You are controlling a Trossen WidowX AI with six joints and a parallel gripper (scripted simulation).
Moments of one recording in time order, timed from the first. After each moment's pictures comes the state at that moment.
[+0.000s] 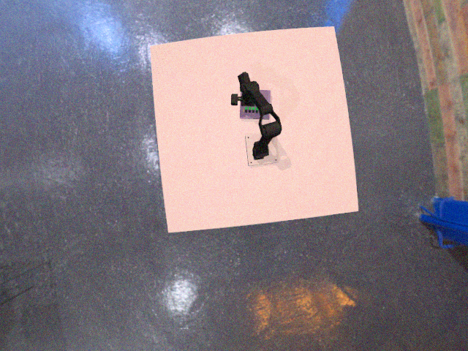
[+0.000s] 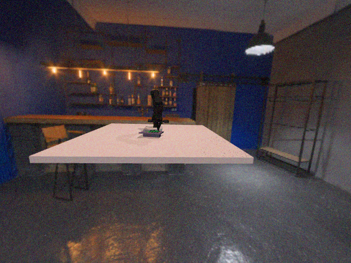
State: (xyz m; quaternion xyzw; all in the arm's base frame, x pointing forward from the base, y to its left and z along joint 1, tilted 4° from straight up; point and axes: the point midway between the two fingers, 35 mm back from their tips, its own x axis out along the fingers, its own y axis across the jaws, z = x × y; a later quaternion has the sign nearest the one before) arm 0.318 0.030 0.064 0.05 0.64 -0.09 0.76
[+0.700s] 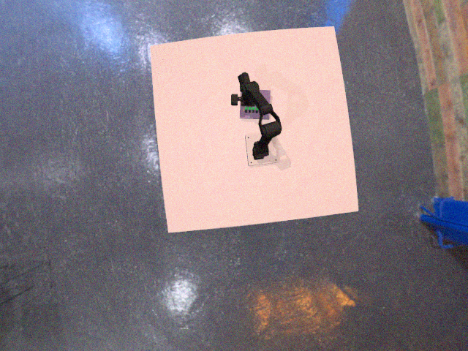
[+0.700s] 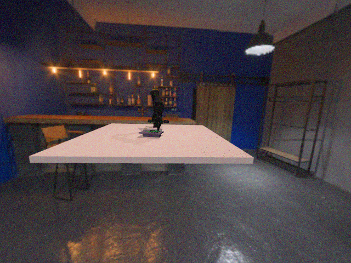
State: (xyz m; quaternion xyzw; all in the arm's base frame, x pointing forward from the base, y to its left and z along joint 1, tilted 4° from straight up) arm 0.318 0.029 0.061 0.05 0.64 -0.09 0.76
